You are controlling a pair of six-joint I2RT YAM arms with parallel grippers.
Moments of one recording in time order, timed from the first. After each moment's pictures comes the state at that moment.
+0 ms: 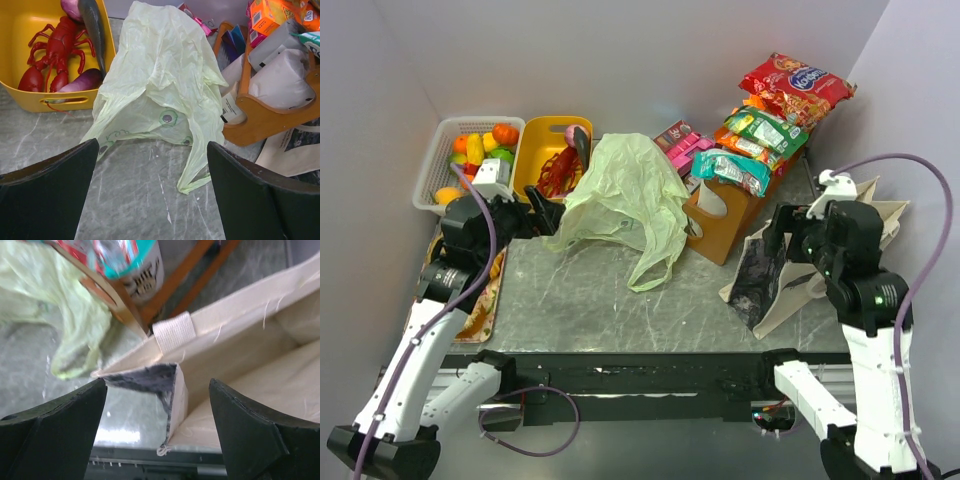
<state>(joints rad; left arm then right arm) -0.27 0.83 0.99 -0.35 0.12 -0.38 0.11 0.80 1.35 -1.04 0.03 0.14</state>
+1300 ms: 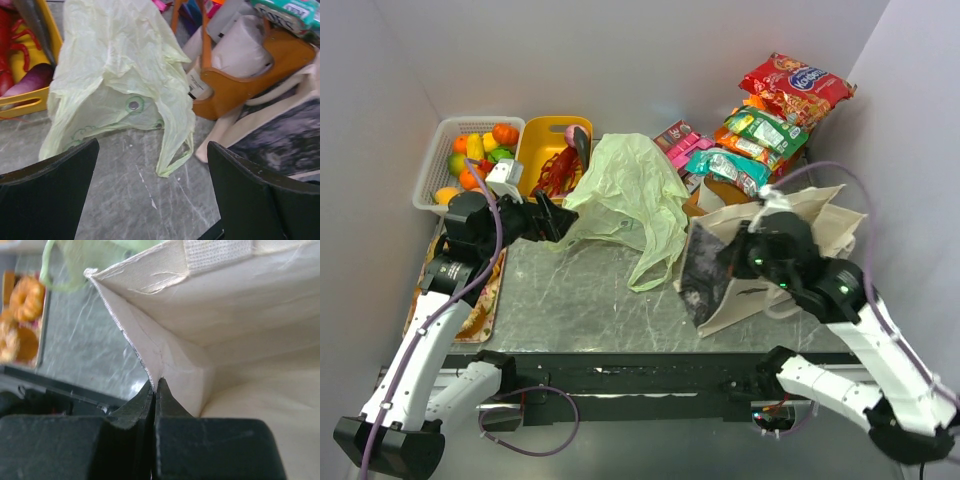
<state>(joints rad) -0.23 0.87 0.97 -0.31 0.37 -0.35 0.60 0.84 1.23 -1.00 0.13 0.58</state>
